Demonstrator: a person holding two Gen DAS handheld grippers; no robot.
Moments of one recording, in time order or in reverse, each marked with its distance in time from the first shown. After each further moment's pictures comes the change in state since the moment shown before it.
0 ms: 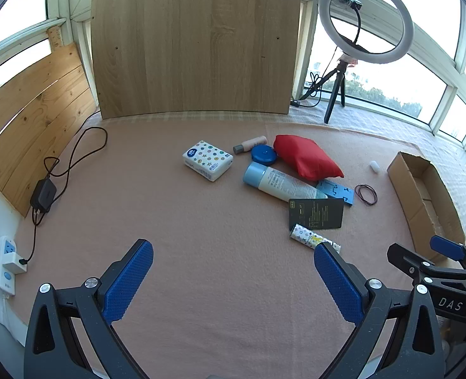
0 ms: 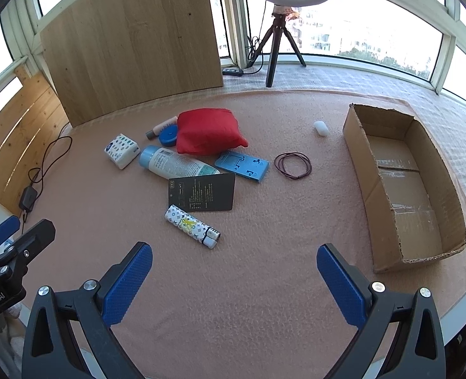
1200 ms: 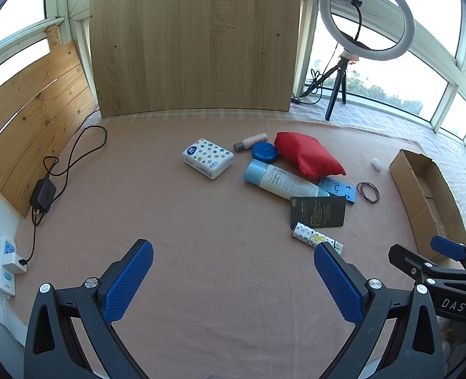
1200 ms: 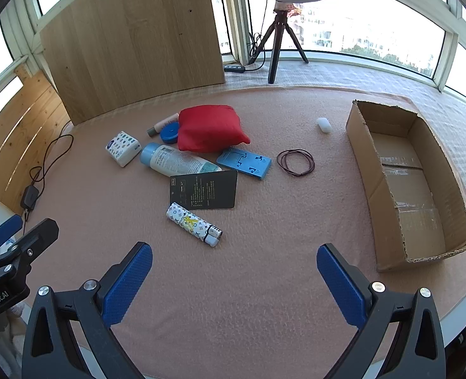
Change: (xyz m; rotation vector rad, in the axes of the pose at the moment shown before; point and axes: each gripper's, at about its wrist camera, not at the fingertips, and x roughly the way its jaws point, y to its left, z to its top) left arm 0.004 0.003 0.000 0.003 0.008 0.001; right arm 0.003 0.001 -0.001 0.002 0.013 0.010
